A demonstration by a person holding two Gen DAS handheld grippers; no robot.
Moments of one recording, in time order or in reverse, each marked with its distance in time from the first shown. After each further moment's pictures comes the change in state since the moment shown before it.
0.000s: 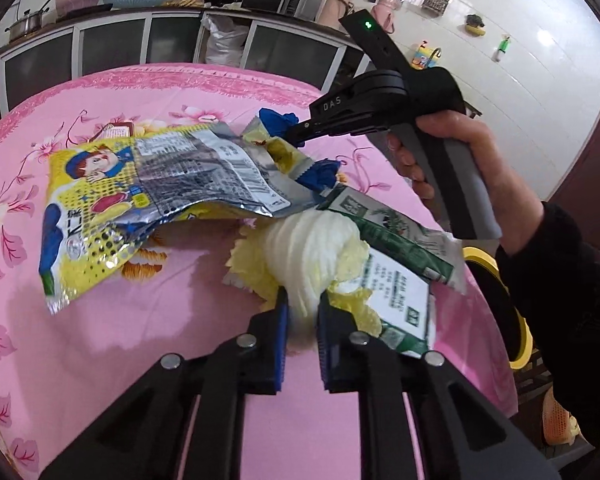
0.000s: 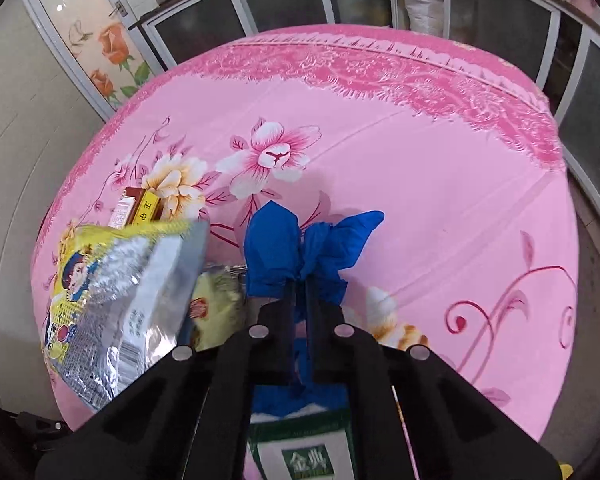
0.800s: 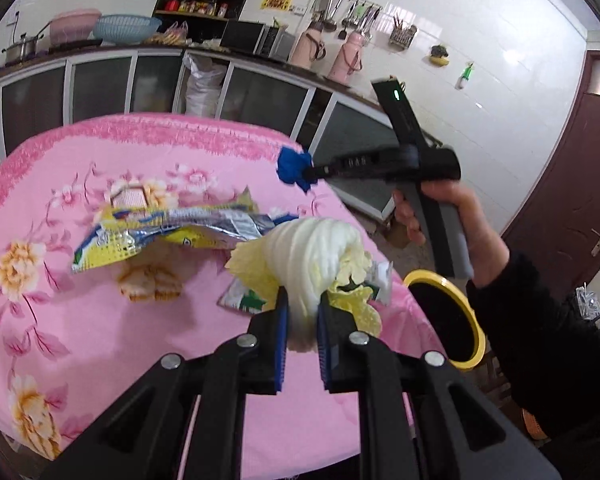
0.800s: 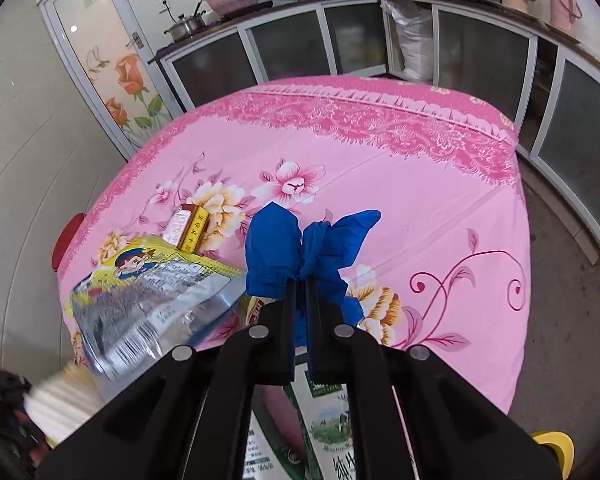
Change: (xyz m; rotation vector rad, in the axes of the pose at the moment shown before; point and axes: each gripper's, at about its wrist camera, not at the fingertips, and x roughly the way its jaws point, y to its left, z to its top) left arm -0.105 -0.010 0.015 0.036 -0.126 -0.085; right arm -0.101 0.012 -0.034 -0.003 -0.148 0.006
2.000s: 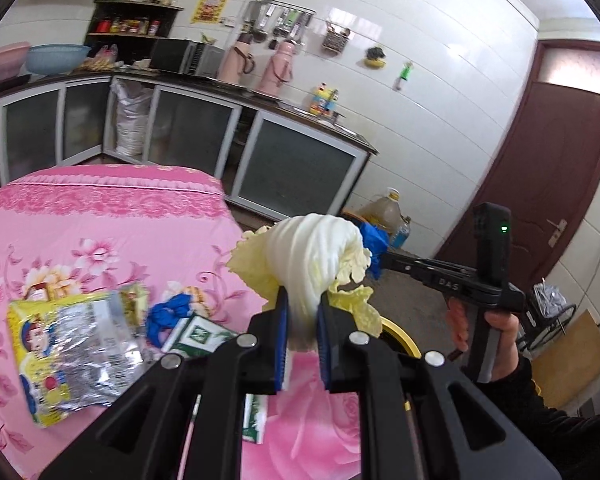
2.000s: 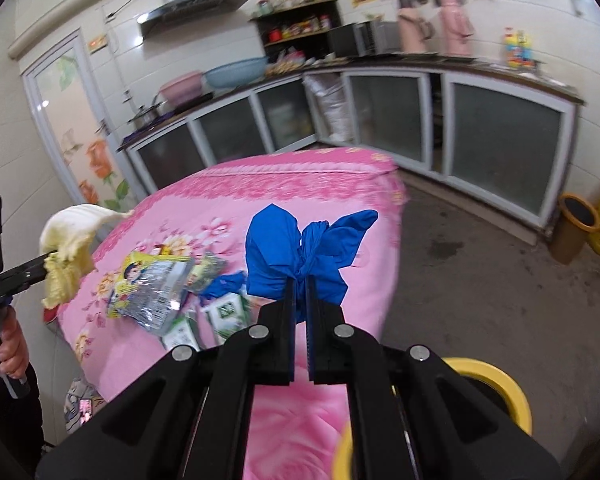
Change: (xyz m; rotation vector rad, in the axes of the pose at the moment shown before) left arm 0.040 -0.110 0.092 0.120 0.001 -0.212; right arm -0.212 -0.095 -0.129 0.157 -0.308 -0.158
